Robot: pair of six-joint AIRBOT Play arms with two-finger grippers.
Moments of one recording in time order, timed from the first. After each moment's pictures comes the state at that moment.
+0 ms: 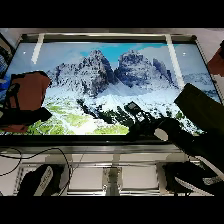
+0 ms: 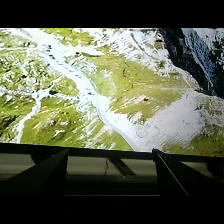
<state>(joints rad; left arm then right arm) 0.33 -0.75 0.78 1.22 -1.24 -1.35 0.71 -0.92 0.64 -1.40 0.82 1.51</state>
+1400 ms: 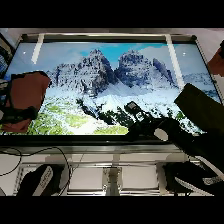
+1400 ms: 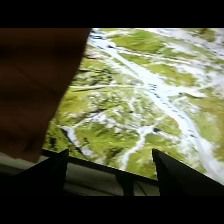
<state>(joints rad) 0.39 -0.82 0.79 1.60 -1.03 -1.42 0.71 -0.92 0.64 -1.39 0.81 1.51</state>
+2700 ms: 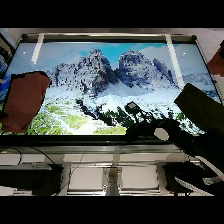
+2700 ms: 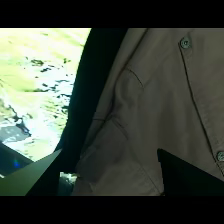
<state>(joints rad) 0.98 -1.57 1.29 1.25 -1.06 -1.12 0.71 -0.92 0.64 -1.28 0.82 1.52</state>
